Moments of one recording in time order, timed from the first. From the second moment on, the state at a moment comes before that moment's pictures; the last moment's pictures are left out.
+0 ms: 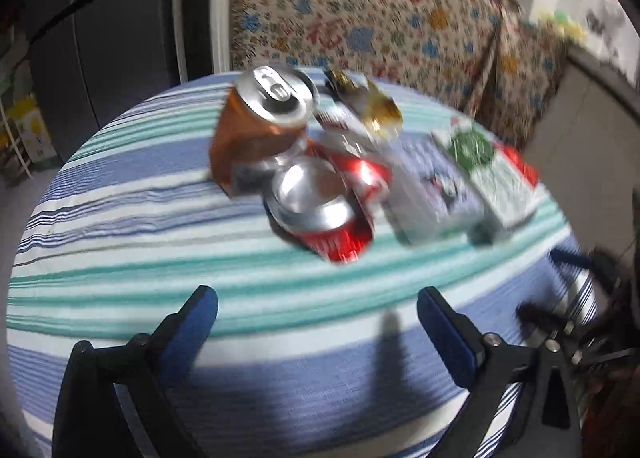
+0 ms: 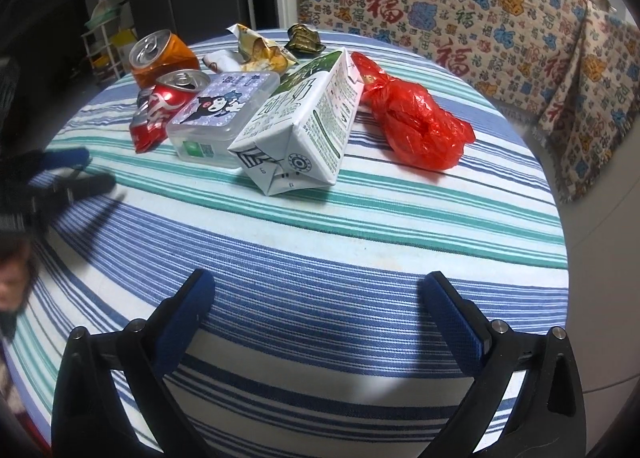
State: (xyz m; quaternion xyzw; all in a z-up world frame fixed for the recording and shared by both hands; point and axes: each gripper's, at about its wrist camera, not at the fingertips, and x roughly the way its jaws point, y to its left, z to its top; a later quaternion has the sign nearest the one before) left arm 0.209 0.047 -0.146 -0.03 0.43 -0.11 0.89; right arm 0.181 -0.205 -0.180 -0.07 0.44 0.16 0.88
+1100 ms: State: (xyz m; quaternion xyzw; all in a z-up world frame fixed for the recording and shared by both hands) left arm 0.216 0.030 -0.144 0.05 0.43 -0.17 0.89; right arm 0.181 -0.204 -0.182 -0.07 0.44 0.16 0.88
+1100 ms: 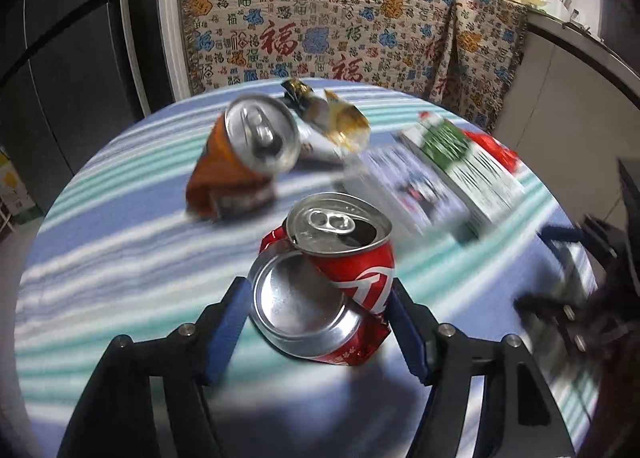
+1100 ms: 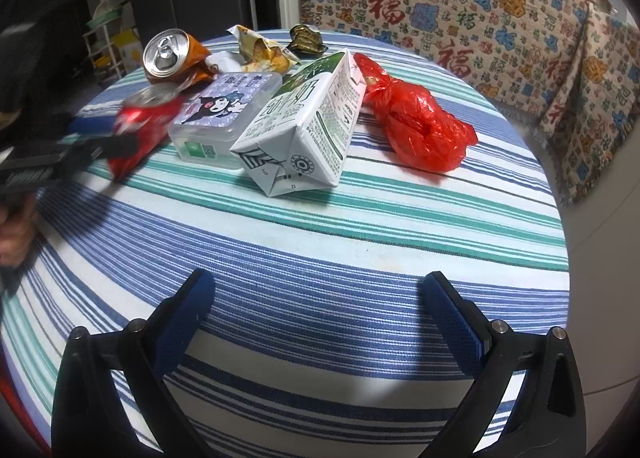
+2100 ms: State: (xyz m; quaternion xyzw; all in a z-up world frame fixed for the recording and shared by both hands) left arm 0.187 0.012 -0.145 0.08 0.40 -0.22 0.89; right arm 0.183 -0.205 -0.165 -0.06 0.41 0.17 0.89
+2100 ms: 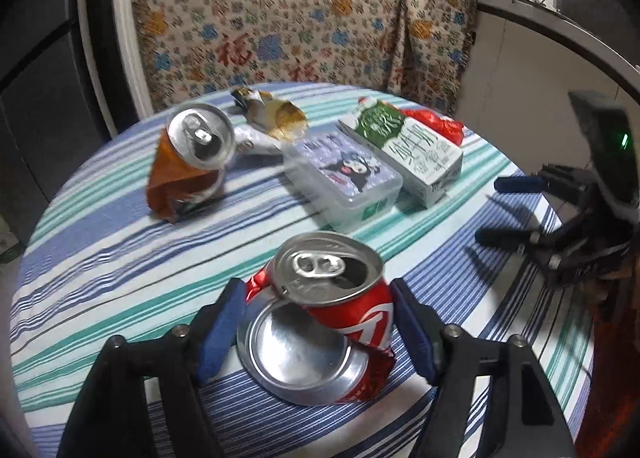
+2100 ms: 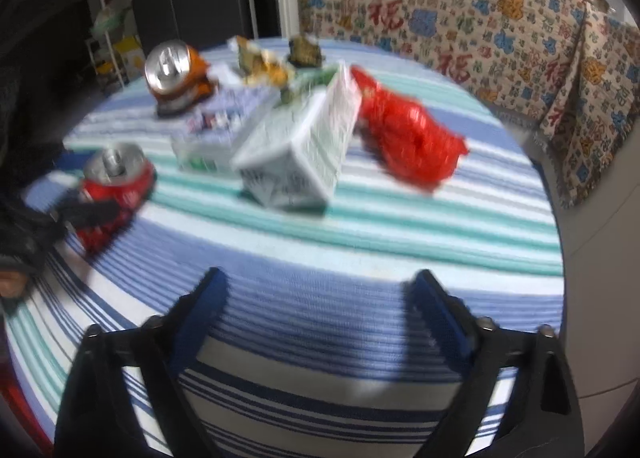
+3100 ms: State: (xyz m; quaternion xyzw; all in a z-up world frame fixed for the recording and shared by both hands) left arm 0.165 0.004 -0.138 0.03 0.39 -0.20 0.90; right arm 0.174 -0.202 -0.146 -0.03 0.43 0.24 0.87
